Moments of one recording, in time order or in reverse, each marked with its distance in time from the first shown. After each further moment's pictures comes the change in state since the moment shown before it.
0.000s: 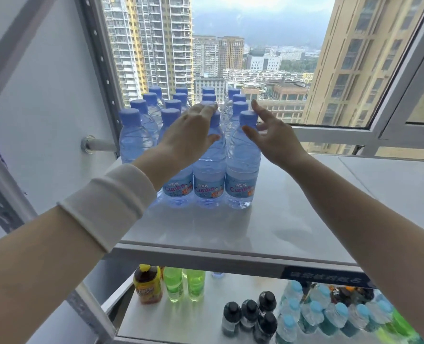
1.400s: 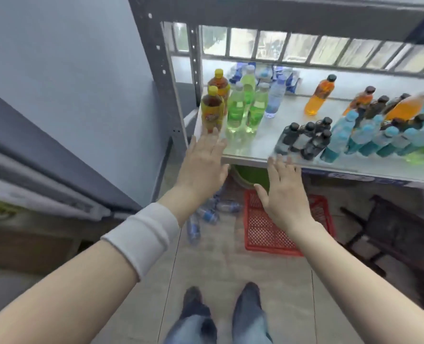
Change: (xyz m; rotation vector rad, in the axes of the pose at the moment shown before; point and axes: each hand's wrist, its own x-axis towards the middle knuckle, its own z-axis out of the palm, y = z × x) left_hand -0.467 -0.091 0.079 -0.034 -0.437 -0.138; right_hand -0.459 -0.091 0.247 -0.499 -0.433 0.175
